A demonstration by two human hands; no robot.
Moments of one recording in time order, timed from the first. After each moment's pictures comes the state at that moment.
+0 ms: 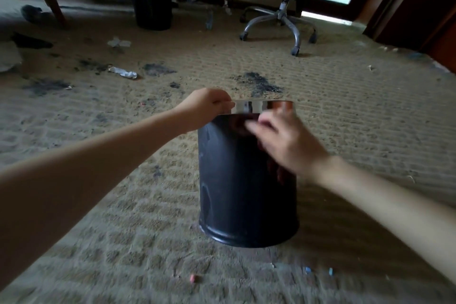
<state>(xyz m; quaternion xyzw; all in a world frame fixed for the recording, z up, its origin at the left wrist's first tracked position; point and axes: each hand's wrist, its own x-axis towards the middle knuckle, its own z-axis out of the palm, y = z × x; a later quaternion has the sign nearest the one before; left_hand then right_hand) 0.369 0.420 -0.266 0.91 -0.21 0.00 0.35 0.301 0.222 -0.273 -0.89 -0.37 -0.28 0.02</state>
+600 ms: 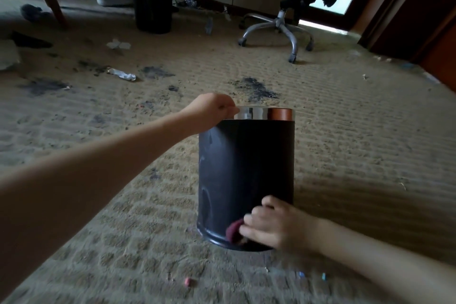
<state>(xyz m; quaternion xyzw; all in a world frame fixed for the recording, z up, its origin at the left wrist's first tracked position) 0.364 0.410 -0.258 0.92 -0.21 -0.01 0.35 0.224 0.196 -0.355 -0.81 -0.55 -0.18 -0.10</state>
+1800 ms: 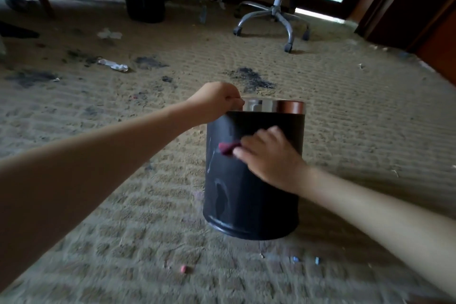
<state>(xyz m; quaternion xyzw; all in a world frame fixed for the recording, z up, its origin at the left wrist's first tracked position) 0.361 0.386 -0.256 0.92 -0.21 -0.01 0.32 0.280 0.217 -0.315 -0.85 -0.39 -0.33 -0.12</state>
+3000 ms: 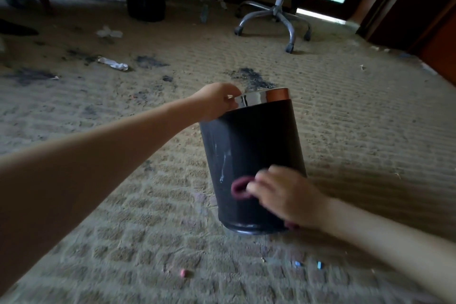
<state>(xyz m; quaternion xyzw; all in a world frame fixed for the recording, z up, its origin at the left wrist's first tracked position) 0.369 0.389 -0.257 0.93 -0.19 -0.06 0.31 0.240 0.192 -0.332 -0.87 -0.45 -0.20 -0.03</state>
